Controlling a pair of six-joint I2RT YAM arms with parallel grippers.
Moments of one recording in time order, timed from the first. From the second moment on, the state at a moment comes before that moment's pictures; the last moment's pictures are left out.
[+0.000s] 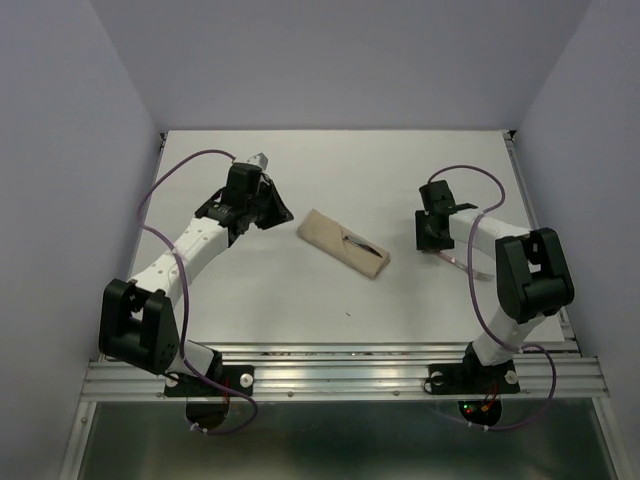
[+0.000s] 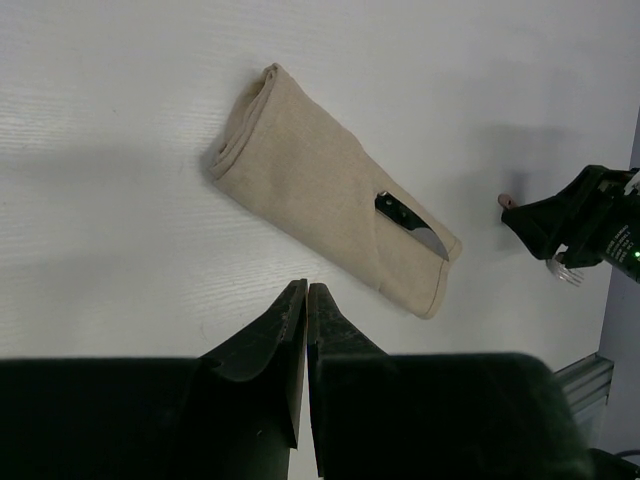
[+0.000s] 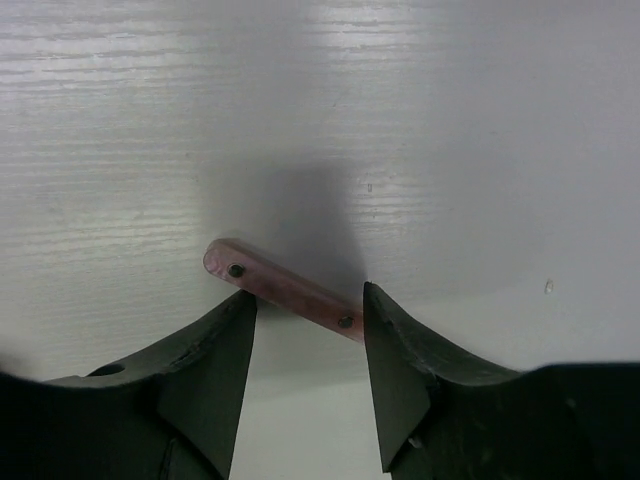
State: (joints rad) left arm -0.37 1.41 1.07 -0.37 0.17 -0.65; right arm 0.23 1.70 1.00 -0.43 0.26 0.21
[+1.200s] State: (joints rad) left arm -0.40 1.62 1.21 -0.43 0.05 -0.61; right arm 0.22 1.78 1.08 -0.36 0.12 0.29
